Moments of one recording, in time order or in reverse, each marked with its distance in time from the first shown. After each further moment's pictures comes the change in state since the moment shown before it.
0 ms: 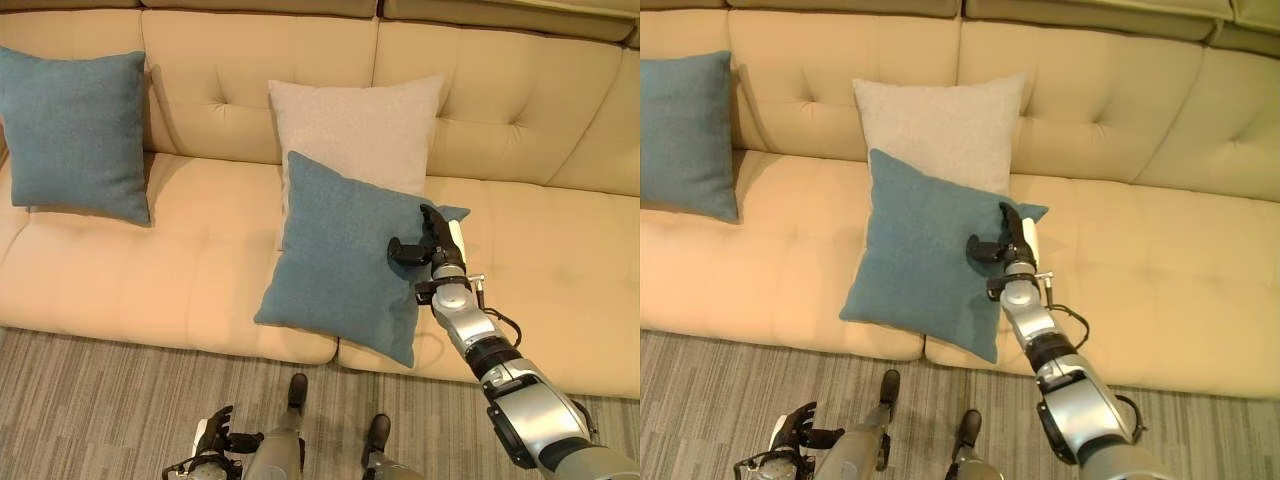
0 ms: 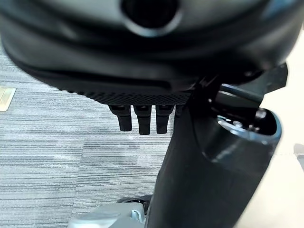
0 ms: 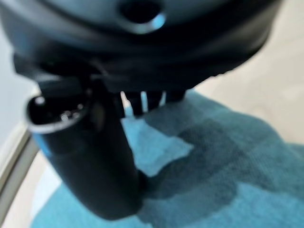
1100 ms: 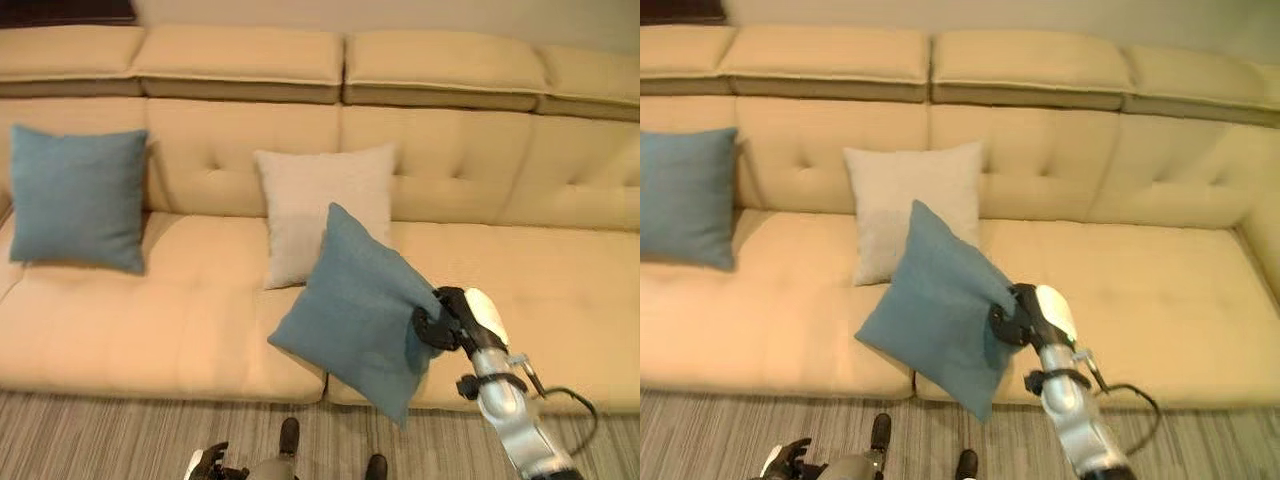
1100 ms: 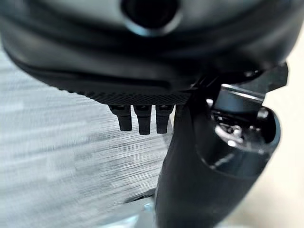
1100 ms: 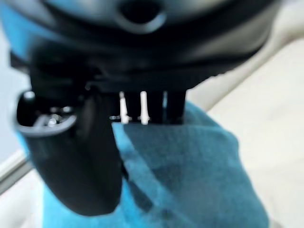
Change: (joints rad) left arm 0.105 0.009 0.083 0.083 0.264 0.078 -0.055; right arm 0.929 -0.075 -0.413 -0.919 -0.606 0.018 0.020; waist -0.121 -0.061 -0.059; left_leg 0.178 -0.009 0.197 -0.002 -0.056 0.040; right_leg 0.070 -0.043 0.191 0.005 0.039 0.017
